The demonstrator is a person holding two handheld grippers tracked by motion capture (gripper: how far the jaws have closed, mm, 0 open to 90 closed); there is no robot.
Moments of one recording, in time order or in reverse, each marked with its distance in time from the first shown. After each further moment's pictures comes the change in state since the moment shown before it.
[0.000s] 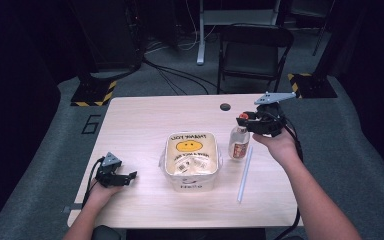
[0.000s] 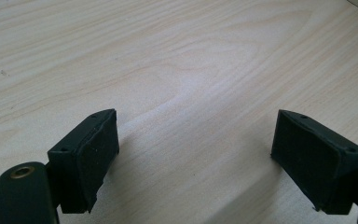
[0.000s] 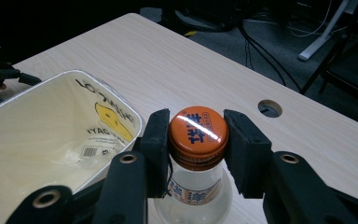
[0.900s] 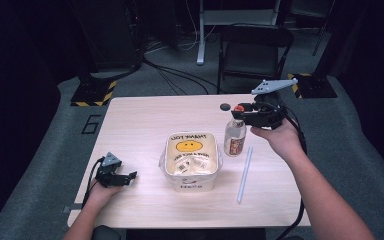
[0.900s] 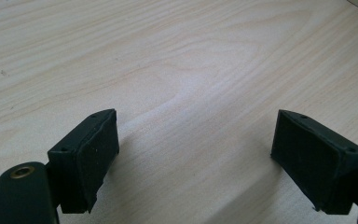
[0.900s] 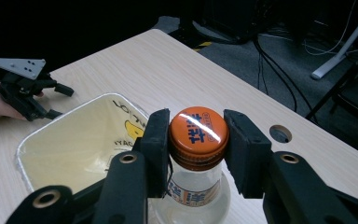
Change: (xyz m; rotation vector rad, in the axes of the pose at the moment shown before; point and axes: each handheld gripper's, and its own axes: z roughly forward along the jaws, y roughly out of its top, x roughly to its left) left arm 0.000 0.000 0.000 0.000 -0.001 0.000; right arm 0.022 0.043 -0.029 -0.014 0.059 -0.069
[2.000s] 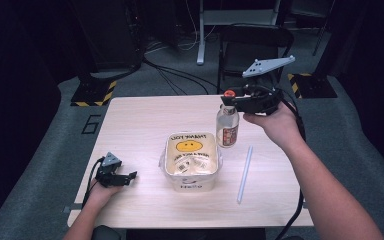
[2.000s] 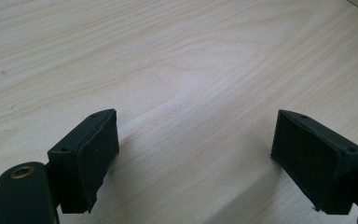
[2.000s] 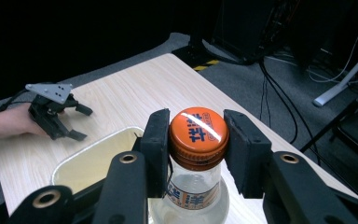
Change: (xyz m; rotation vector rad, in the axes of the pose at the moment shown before) left arm 0.000 0.000 0.000 -0.002 0.001 0.002; right arm 0.025 0.057 -0.021 -0.048 0.029 -0.078
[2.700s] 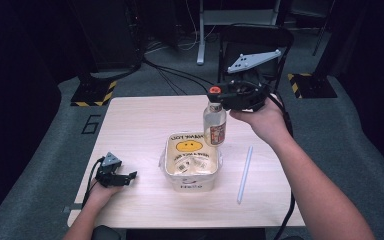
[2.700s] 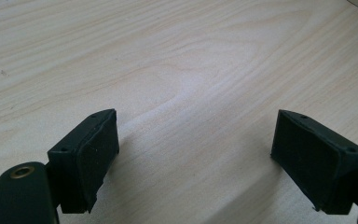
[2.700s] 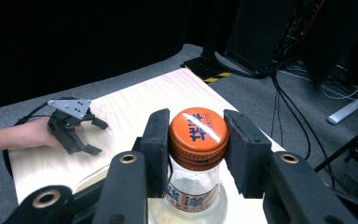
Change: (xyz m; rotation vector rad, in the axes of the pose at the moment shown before) left arm 0.000 0.000 0.000 0.000 0.000 0.000; right arm 0.019 0.021 0.013 -0.029 0.051 -0.023
